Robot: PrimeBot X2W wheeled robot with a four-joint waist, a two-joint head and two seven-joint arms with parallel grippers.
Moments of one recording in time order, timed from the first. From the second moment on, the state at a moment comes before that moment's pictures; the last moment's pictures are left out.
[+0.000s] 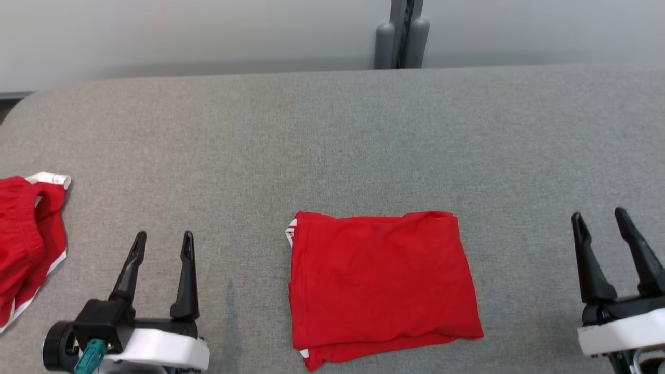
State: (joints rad) left arm -0.01 0.27 -0.26 -0.03 -0.37 0.24 -0.23; right arm -0.02 -0.24 0.01 0.01 0.37 0.13 -0.21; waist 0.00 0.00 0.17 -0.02
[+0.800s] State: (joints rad) left arm 0.14 0.31 -0.25 -0.04 -0.42 0.25 -0.17; right arm 0.13 -0.20 -0.02 -0.04 0.34 0.13 -0.13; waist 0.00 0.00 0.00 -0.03
